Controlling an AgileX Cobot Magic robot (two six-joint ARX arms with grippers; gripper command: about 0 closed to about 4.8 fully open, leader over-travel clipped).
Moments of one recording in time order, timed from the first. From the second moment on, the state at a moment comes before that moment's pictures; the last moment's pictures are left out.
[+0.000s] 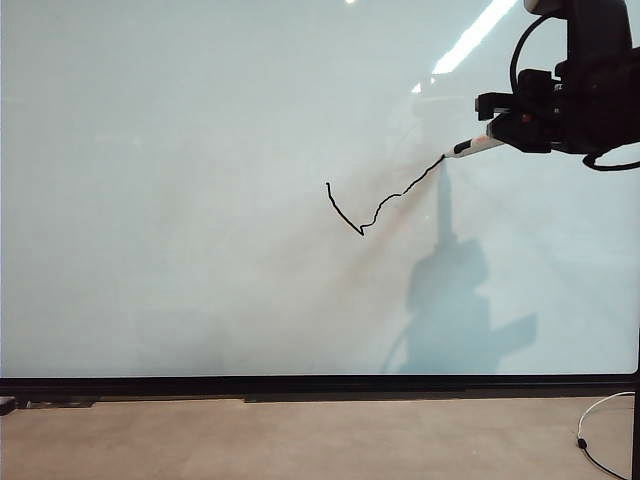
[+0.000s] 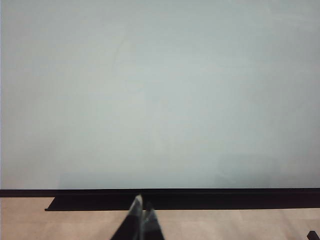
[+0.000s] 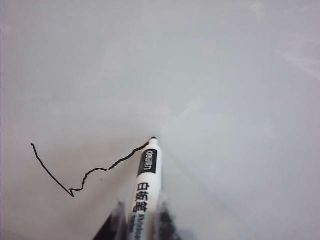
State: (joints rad) left arm 0.00 0.00 0.00 -0.04 0.00 -0.01; right arm 0.34 1.35 0.38 1.08 0.01 -0.04
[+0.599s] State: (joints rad) left arm 0.00 0.00 0.00 -0.04 0.00 -0.01; right arm 0.35 1.31 0.31 1.10 0.03 -0.04
